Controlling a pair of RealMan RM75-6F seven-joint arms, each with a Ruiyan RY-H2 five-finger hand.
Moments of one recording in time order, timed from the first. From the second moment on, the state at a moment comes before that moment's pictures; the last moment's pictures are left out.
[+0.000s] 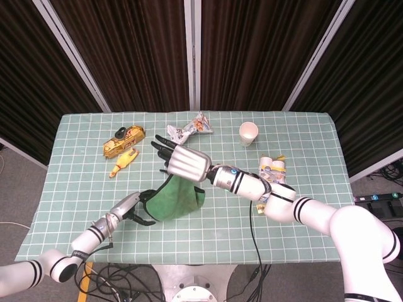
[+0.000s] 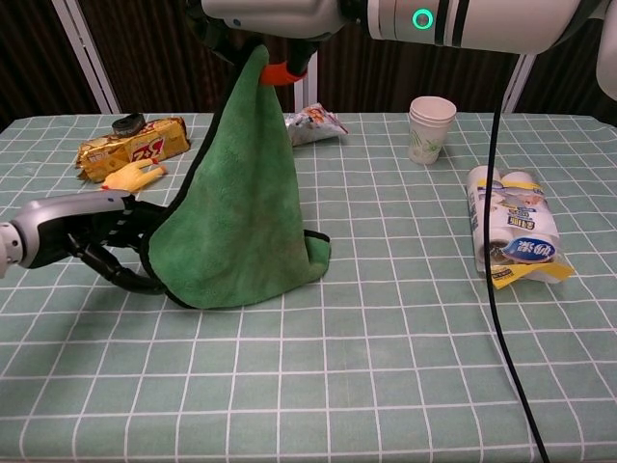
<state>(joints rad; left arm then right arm) -0.61 -1.51 -0.05 -1.37 1.45 0.74 -0.76 1.28 -1.55 0.09 -1.08 -1.73 0.95 -0.22</state>
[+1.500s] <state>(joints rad) -0.60 -1.52 -0.12 -1.40 1.25 0.71 -0.62 1.24 -1.54 0.08 -1.11 -1.73 0.97 -0.22</state>
